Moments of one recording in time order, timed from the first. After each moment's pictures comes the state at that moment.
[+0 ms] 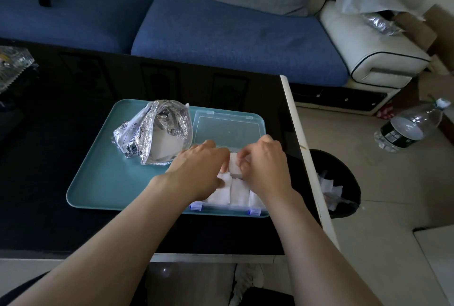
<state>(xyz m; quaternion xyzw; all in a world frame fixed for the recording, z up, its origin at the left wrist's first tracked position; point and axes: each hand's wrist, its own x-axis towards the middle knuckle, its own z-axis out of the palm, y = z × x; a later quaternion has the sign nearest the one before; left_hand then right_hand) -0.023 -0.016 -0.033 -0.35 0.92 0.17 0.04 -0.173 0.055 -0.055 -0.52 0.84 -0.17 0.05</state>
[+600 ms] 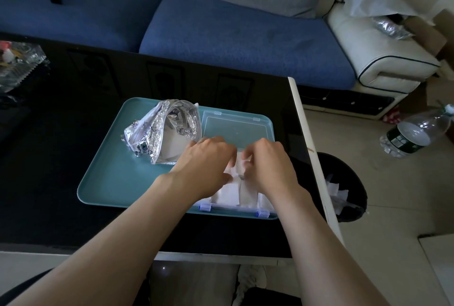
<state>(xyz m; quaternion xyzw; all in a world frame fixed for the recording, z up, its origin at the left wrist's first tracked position) -0.018 -0.023 -0.039 -0.35 0.92 0.16 -0.05 -0.163 0.046 -0.044 -0.50 0.85 -0.14 0.10</state>
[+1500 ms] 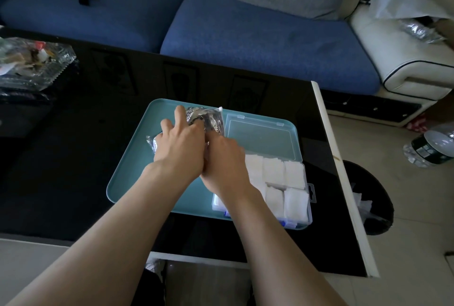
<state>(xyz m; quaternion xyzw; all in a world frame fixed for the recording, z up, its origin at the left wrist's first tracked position) 0.035 -0.064 -0.026 -0.57 0.82 0.11 -0.03 -0.055 -0.023 -0.063 -0.60 0.76 -0.22 0.12</state>
